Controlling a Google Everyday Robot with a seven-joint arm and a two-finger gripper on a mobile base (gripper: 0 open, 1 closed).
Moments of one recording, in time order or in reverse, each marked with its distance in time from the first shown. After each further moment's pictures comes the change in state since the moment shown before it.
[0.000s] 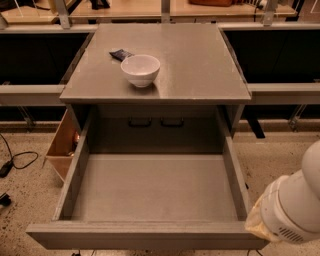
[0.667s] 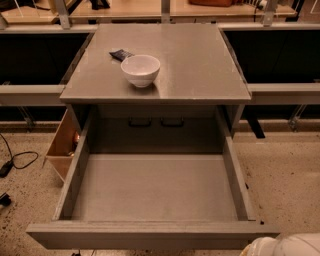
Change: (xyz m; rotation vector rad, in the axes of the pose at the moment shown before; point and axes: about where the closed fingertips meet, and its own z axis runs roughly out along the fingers) arm 0.034 0.066 0.089 0.047 0.022 -0.032
